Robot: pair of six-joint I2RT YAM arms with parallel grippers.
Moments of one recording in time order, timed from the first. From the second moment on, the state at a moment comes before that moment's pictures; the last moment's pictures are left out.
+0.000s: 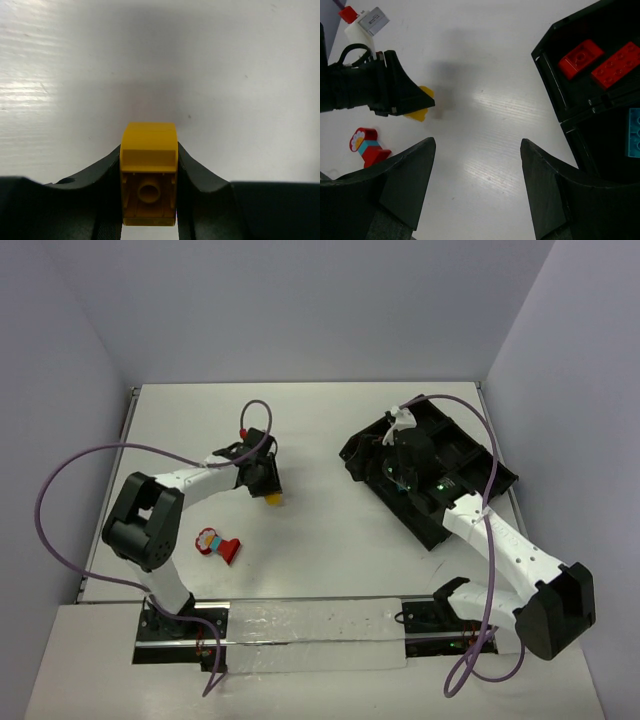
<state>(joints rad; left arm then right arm) -0.50 1.73 1.06 -0.37 0.00 -0.68 0.52 1.12 0.89 -0.23 -0.01 0.46</state>
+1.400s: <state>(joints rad) -0.68 1.82 1.27 -0.66 -0.42 -0.73 0.52 1.16 0.87 -0.24 -0.04 0.47</state>
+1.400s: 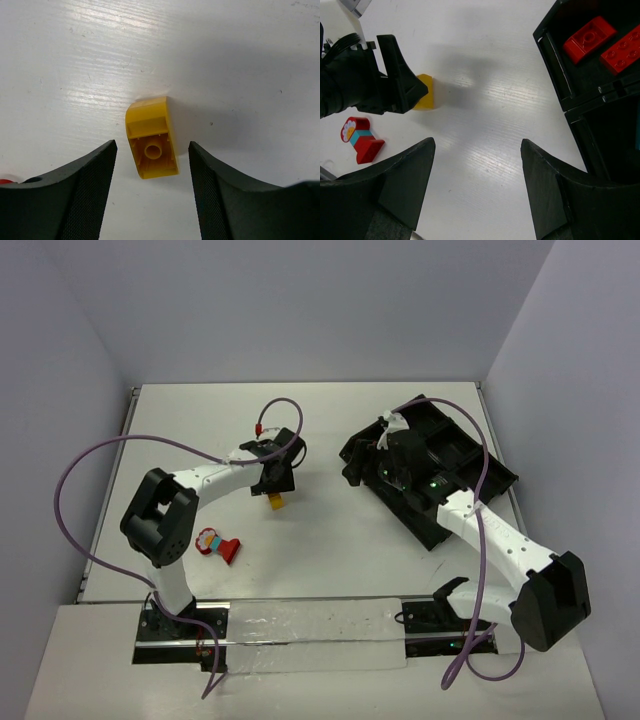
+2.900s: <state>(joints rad) -0.68 1.85 1.29 -0.68 -0.39 -0.71 0.52 1.17 0.87 -0.24 -0.04 0.47</state>
